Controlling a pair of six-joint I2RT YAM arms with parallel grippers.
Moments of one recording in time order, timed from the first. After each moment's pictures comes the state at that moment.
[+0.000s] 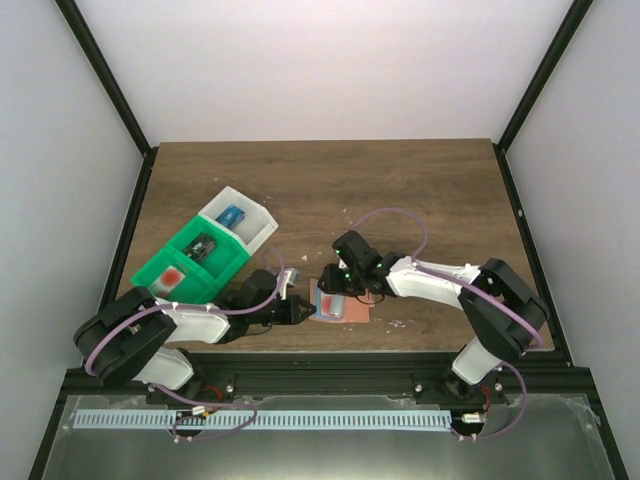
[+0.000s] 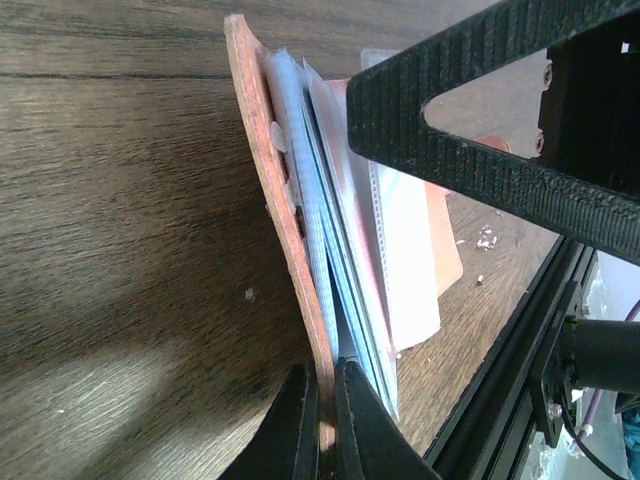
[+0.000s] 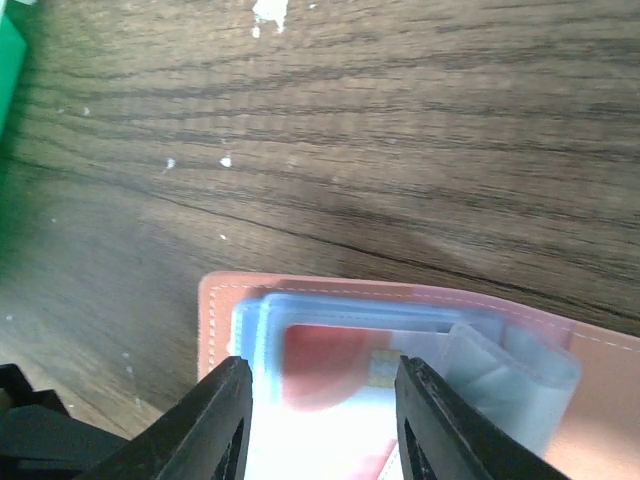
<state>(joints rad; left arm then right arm) -0.80 1.42 0.30 0.49 0.39 -0.86 0.80 1.59 0.84 -0.20 -0.21 0.81</state>
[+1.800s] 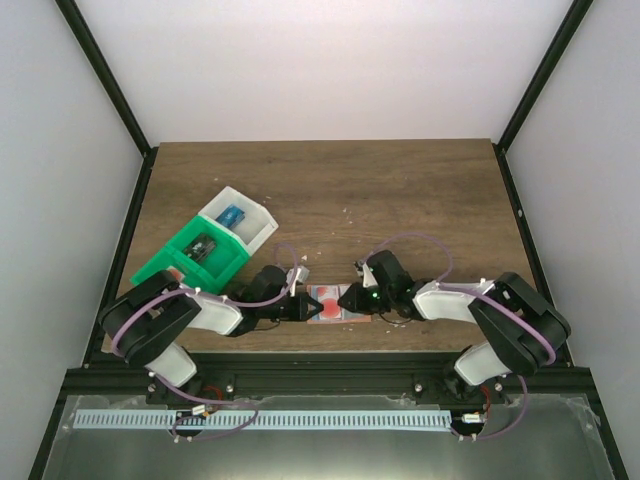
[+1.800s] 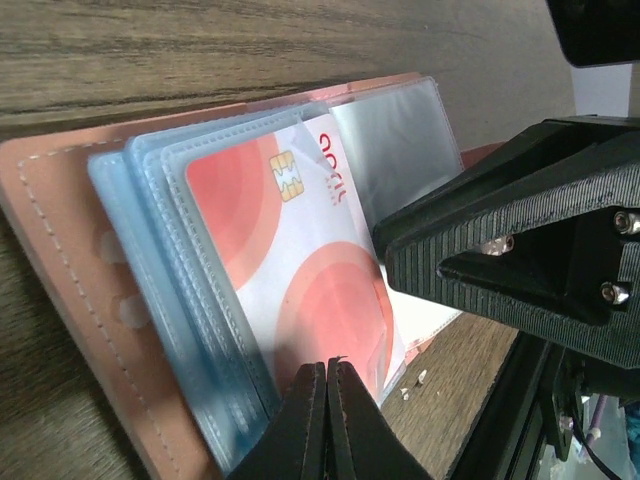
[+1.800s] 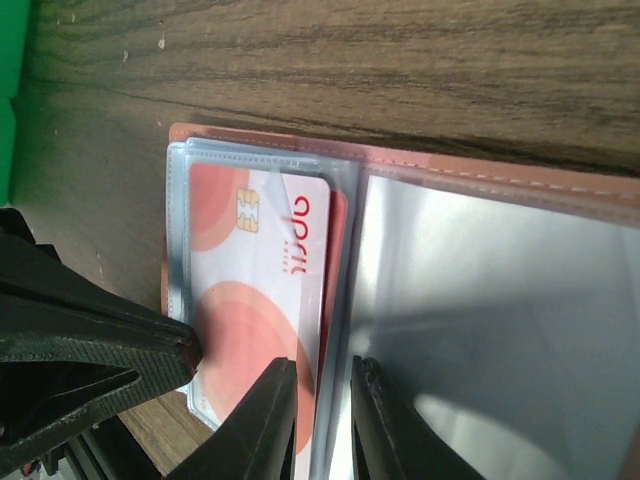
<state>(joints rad) -0.80 1.57 0.37 0.54 0.42 -0.84 0.68 1.47 0.48 0.11 -0.43 0.74</state>
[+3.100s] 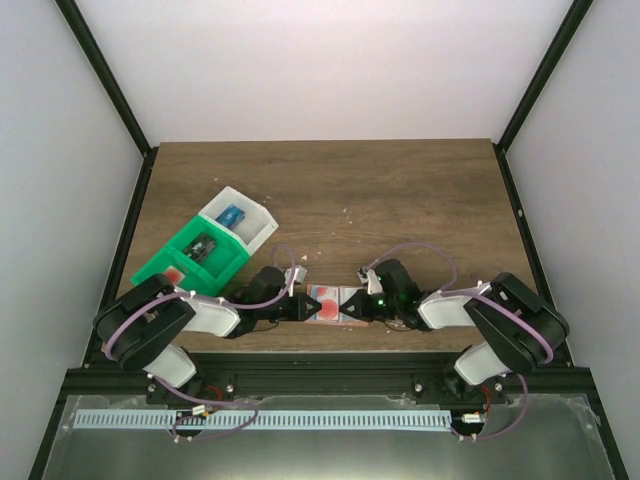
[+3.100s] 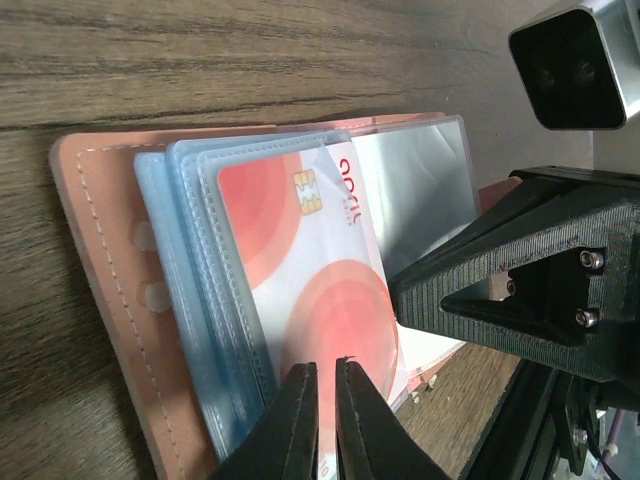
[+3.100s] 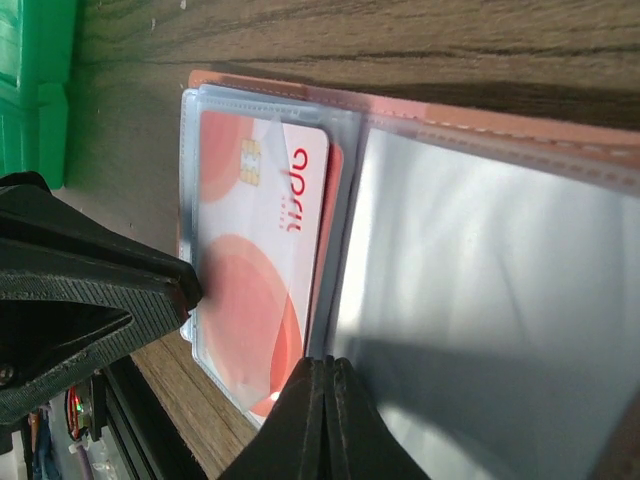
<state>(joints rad) -0.81 1.55 0.36 0.54 0.38 -0.84 0.66 1.48 0.35 0.34 -0.52 0.81</state>
